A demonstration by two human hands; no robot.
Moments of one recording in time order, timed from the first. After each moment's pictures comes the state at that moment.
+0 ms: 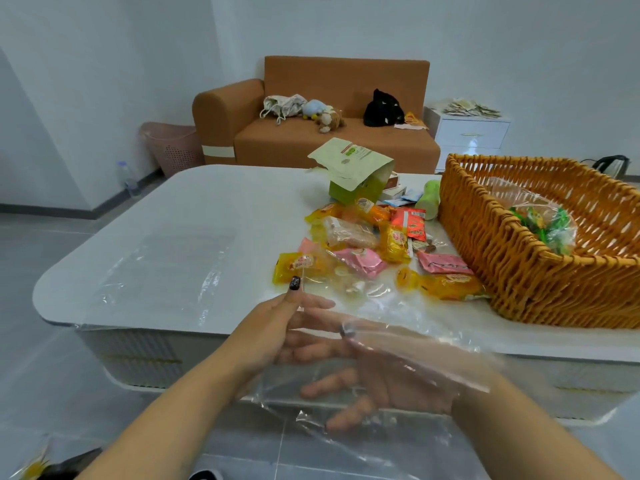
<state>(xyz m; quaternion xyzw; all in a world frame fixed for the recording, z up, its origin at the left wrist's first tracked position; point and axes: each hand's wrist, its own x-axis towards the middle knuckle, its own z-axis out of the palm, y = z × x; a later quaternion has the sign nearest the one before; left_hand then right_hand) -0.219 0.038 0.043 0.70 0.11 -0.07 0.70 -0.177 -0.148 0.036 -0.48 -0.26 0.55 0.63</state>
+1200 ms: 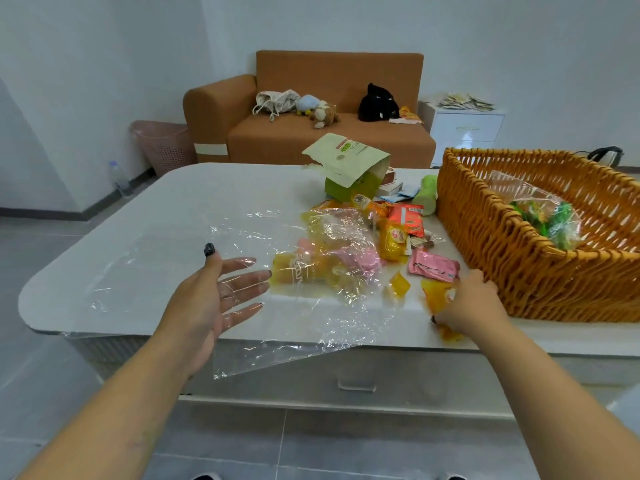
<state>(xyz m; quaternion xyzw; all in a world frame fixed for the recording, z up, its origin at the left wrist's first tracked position) -0.207 0.089 0.060 0.64 0.21 0.10 0.73 -0.095 -0.206 0.030 -0.97 0.15 0.06 0.19</state>
